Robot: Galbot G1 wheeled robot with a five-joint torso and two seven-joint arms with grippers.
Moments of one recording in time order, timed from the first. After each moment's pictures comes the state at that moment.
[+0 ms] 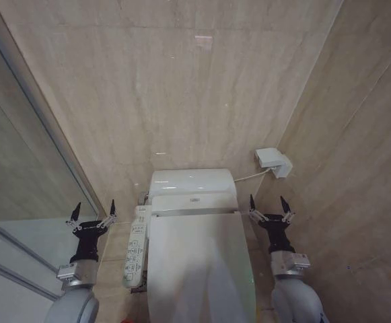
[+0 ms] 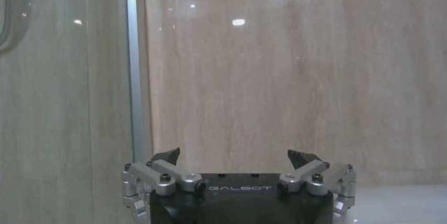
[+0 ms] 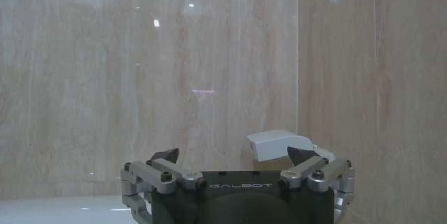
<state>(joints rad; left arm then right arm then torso) 1.42 -1.26 -0.59 -1.99 -0.20 -0.18 -0.23 -1.43 1.36 0.53 2.03 0.14 0.18 0.21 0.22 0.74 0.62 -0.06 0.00</state>
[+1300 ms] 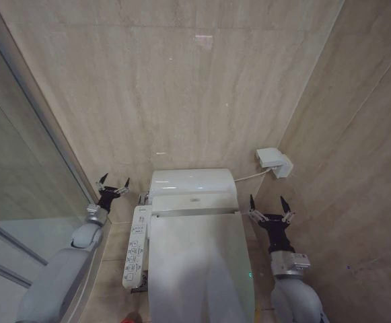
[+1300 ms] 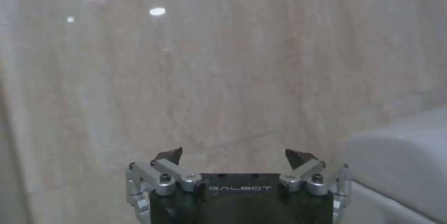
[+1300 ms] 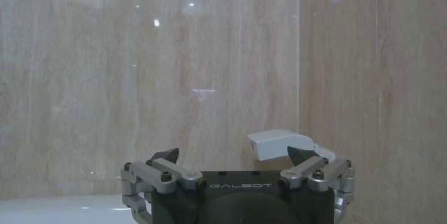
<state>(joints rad) 0.67 -1.07 -0.20 -1.09 -0.33 -0.42 0.06 -1.43 1.36 0.53 2.03 0.14 0.18 0.21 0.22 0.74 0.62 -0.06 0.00</state>
